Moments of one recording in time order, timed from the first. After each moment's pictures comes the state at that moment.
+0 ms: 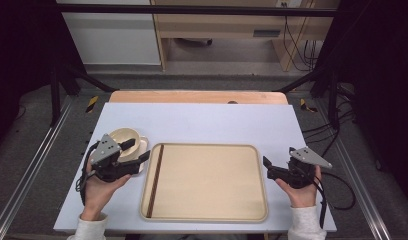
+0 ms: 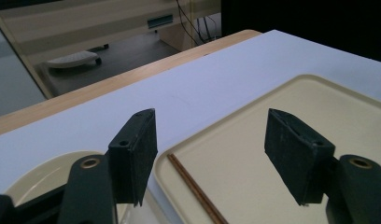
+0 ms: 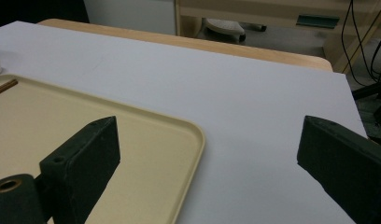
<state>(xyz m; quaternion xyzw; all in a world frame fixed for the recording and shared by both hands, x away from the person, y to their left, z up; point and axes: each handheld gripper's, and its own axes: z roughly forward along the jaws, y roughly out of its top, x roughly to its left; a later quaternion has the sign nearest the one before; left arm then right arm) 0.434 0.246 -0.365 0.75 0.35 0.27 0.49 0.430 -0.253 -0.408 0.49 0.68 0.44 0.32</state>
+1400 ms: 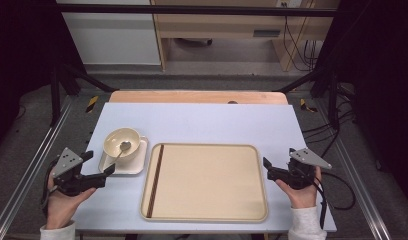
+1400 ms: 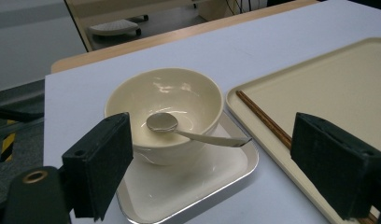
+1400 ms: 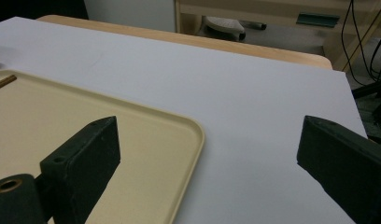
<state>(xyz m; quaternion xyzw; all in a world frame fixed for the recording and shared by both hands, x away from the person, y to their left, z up) 0.415 0.328 -0.398 0.74 0.42 0.29 0.44 0.428 -0.253 -0.409 0.49 0.68 0.44 0.32</state>
